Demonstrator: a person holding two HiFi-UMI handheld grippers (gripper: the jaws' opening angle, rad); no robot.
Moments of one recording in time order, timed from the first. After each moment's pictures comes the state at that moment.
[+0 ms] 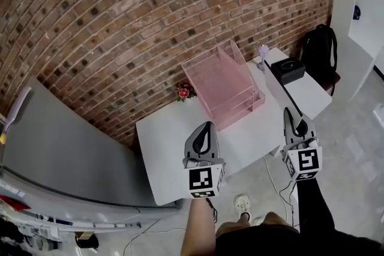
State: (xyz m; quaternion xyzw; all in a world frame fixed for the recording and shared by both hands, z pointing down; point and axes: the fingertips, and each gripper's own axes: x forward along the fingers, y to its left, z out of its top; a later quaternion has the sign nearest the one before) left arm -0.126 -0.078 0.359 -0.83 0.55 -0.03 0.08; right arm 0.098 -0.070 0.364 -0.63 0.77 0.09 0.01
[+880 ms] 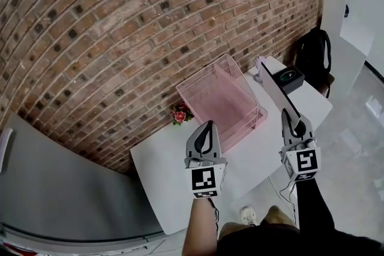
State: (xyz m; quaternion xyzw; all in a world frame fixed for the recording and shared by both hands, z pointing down) left arm -0.132 -0.201 0.354 -0.86 0.50 -0.02 0.09; right arm 0.078 -0.165 0.361 -0.67 0.74 0.10 0.00
